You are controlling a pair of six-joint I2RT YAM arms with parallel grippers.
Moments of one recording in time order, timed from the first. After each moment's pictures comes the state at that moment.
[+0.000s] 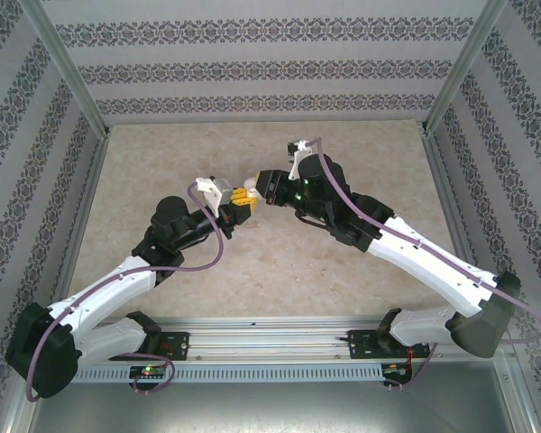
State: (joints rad) left arm -0.55 1.06 0.63 0.43 0.39 -0.11; right arm 0.85 1.29 1.29 -0.35 0.04 0.82
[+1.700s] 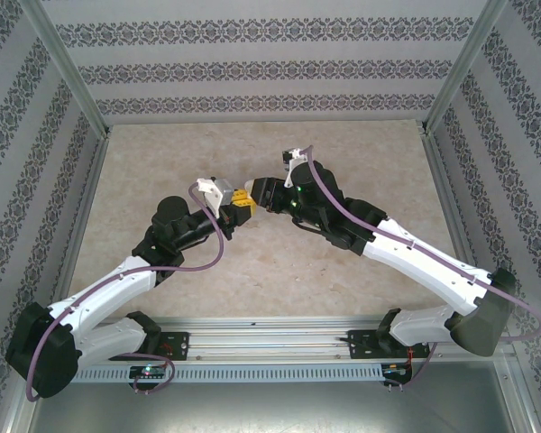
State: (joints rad) left arm -0.55 1.06 0.63 0.41 0.40 -0.11; right arm 0.88 1.30 1.25 -0.36 0.06 0.82
